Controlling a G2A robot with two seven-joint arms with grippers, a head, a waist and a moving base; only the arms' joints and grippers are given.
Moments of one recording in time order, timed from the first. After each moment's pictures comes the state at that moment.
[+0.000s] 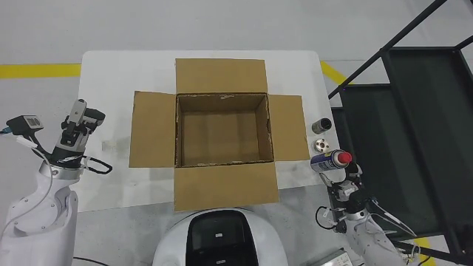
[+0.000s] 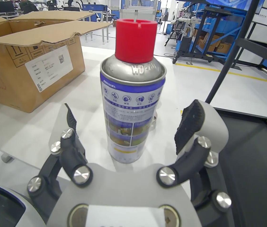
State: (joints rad) left arm 1.58 -1.16 -1.74 -1.72 -0.19 -0.50 -0.41; right arm -1.48 -1.17 1.43 -0.52 -1.49 -0.37 -1.45
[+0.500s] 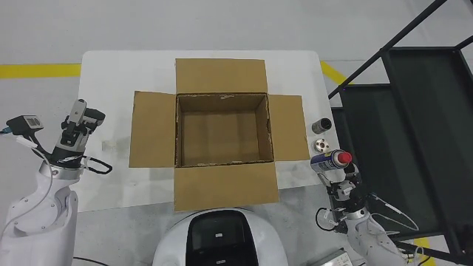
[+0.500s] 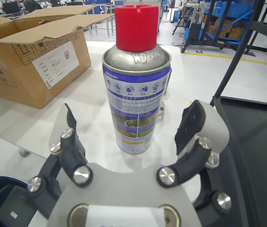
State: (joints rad) left arm 1.58 -1.16 -1.74 -1.72 -0.19 -0.50 -0.41; right arm -1.47 -1.16 1.41 -0.54 -1.45 -0.47 -1.33
